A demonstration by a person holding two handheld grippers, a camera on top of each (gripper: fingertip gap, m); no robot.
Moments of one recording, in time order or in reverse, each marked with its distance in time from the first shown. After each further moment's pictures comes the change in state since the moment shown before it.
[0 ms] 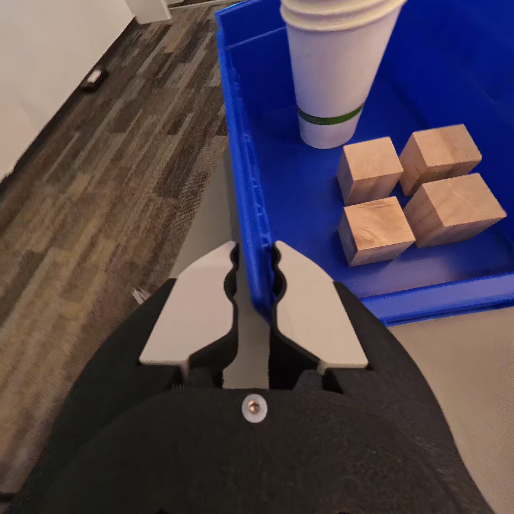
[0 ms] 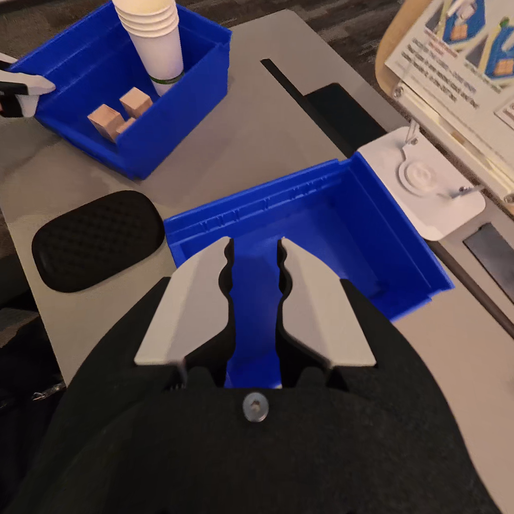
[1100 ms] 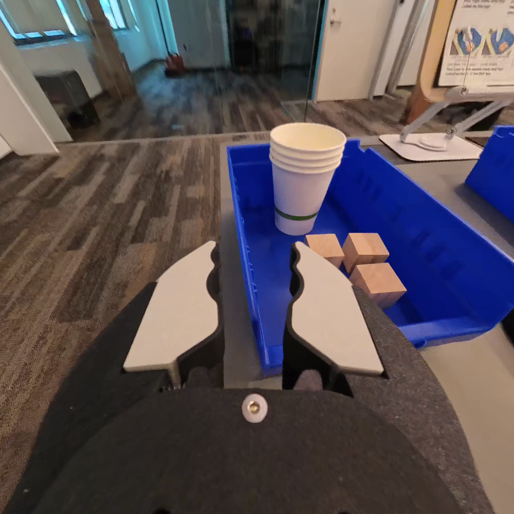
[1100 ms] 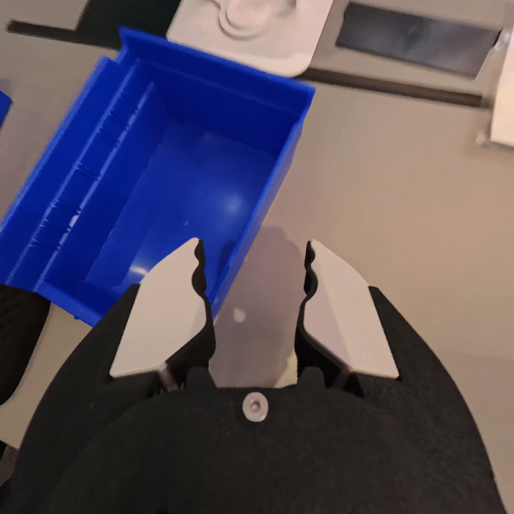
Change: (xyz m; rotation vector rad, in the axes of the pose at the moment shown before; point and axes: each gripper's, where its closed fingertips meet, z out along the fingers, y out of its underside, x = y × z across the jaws) left arm -0.057 -0.079 0.018 0.394 0.432 -0.029; right arm 0.106 0.120 -0.016 -0.144 0.381 0.592
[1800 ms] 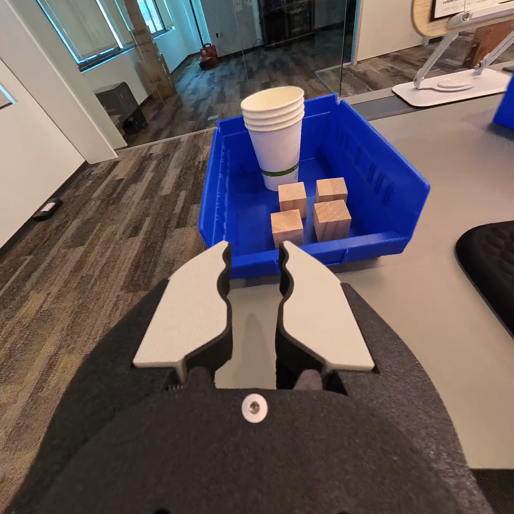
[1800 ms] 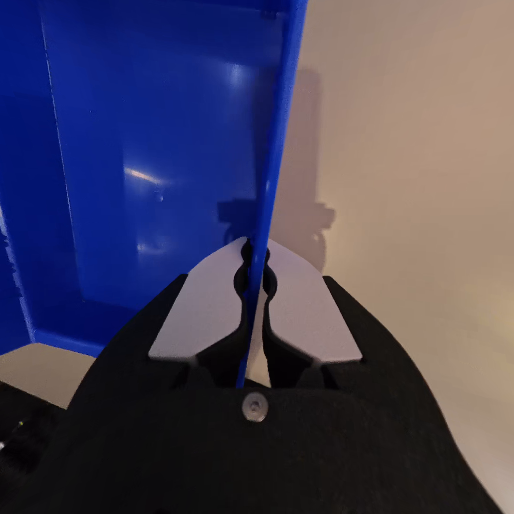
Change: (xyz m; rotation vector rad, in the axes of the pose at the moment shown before) left arm 0.064 0.023 -0.091 -0.067 -0.138 0.146; right arm 0.067 0.023 0.075 -0.474 -0.062 -0.046
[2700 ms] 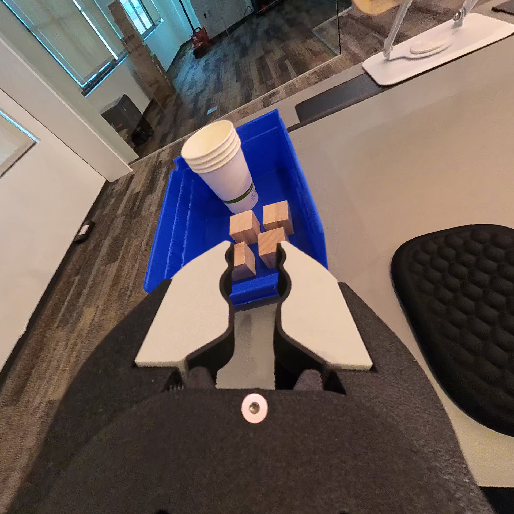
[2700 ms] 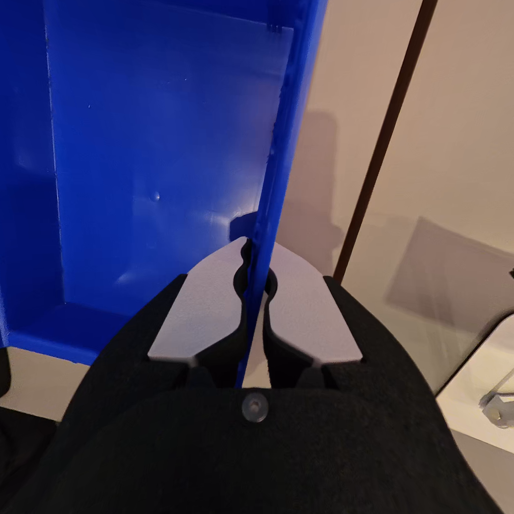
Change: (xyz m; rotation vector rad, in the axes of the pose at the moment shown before) left arm 0.098 -0.055 0.013 -0.078 -0.025 0.208; right arm 0.345 0.186 -0.102 0.072 0.099 0.161
